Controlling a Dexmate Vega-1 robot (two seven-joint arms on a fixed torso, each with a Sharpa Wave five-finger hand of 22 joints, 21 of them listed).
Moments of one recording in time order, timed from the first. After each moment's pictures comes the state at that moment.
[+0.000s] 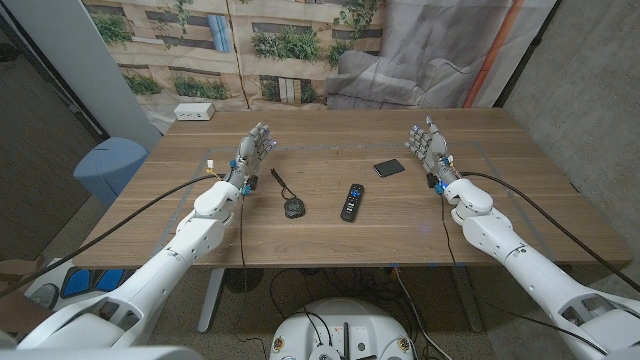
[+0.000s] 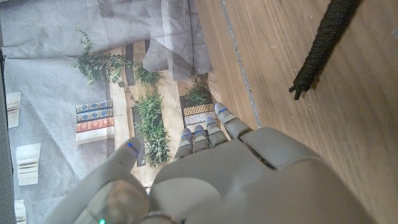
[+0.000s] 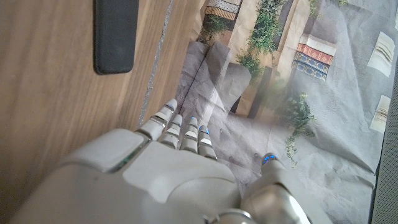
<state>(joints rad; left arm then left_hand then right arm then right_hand) 0.83 0.50 0.38 -1.29 -0.65 -0.29 -0.04 0.07 0.09 0.59 0.13 0.19 0.03 0.00 0.18 0.17 0.01 0.00 0.19 0.17 0.04 0.01 0.17 0.17 0.17 0.01 0.18 0.17 -0.81 -0.49 -0.39 -1.26 0.64 0.30 0.05 0.00 0.07 0.28 0.04 0.20 0.09 0.00 0.18 0.17 0.11 0.03 0.18 0.20 0.01 0.00 0.19 0.41 0.25 0.01 0.17 0.17</state>
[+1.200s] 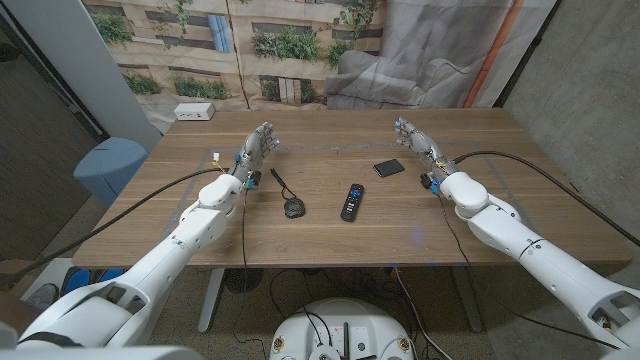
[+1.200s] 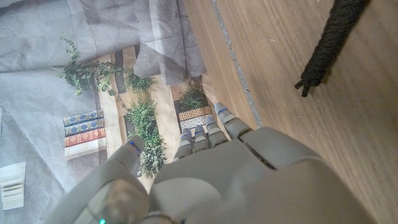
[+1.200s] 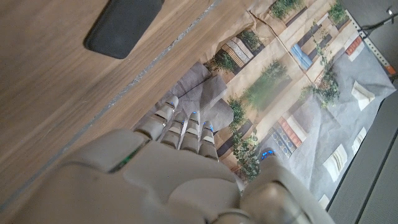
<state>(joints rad) 0.76 0.50 0.41 -1.24 -0.60 -0.25 -0.02 0.08 0.10 0.62 0.10 0.19 0.04 0.00 0.18 0.17 0.01 -0.01 0.19 0.17 0.04 0.01 0.17 0.17 0.17 0.01 0.18 0.17 -0.84 -0.68 -0.49 -1.52 0.27 0.20 -0.12 0.04 0.08 0.30 0.03 0.22 0.14 -0.04 0.19 0.17 0.16 0.00 0.20 0.19 0.04 -0.03 0.19 0.36 0.26 -0.01 0.18 0.17</state>
